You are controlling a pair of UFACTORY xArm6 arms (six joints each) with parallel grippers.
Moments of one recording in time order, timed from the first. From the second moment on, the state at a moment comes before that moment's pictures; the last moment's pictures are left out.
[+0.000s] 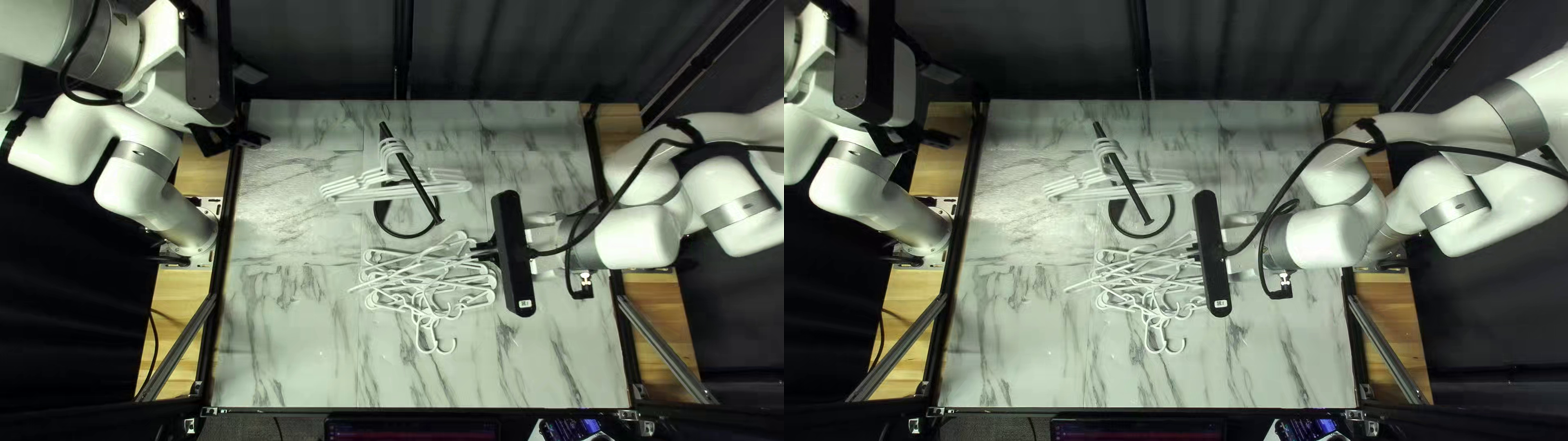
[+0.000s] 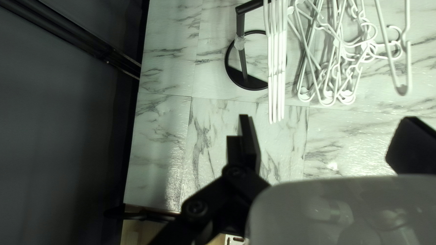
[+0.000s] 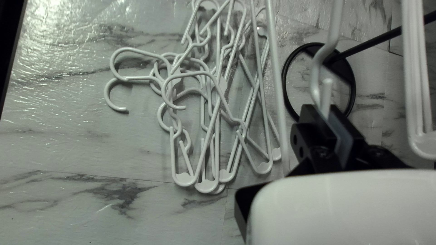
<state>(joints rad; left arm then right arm) -0.25 -0.93 -1.02 0.32 1.41 -0.31 0.40 -0.46 -0.57 -0.72 0.59 0.66</state>
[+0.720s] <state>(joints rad) -0.25 -0.93 -1.02 0.32 1.41 -0.31 0.73 -0.12 -0.89 -0.91 1.14 1.10</state>
